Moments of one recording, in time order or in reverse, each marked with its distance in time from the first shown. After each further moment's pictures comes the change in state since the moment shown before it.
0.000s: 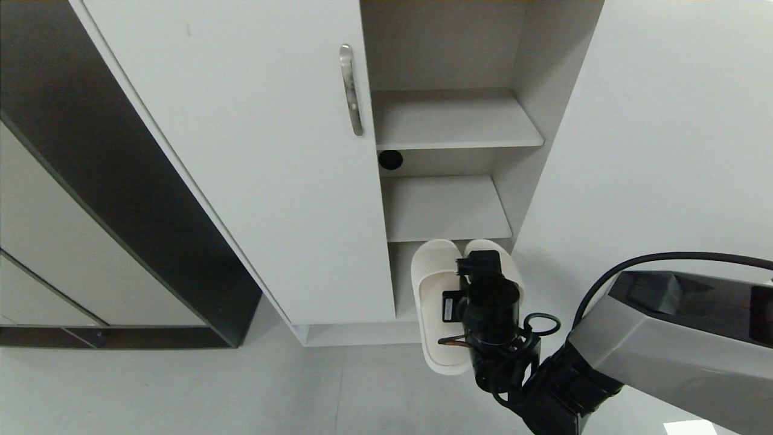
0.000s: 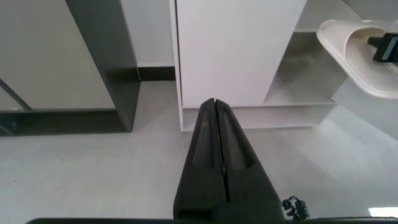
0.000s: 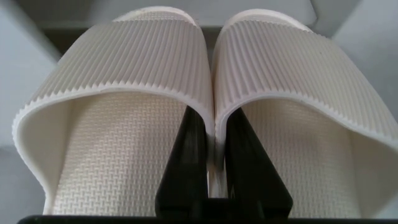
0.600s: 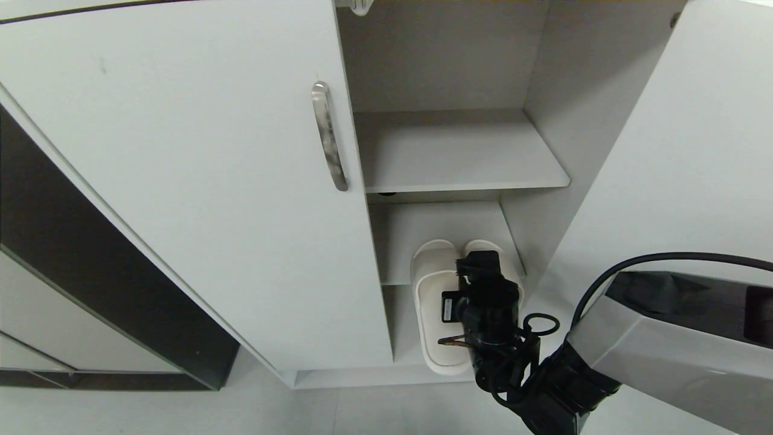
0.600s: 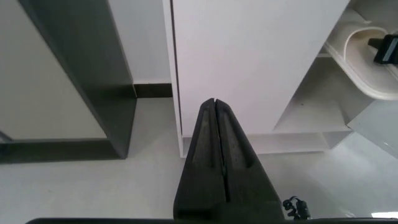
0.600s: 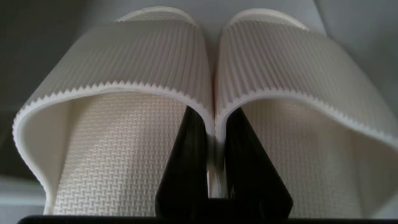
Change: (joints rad) left arm 0.000 0.000 0.000 0.000 0.000 -0.001; right arm 0.000 0.006 -0.002 -0.005 0.019 0.002
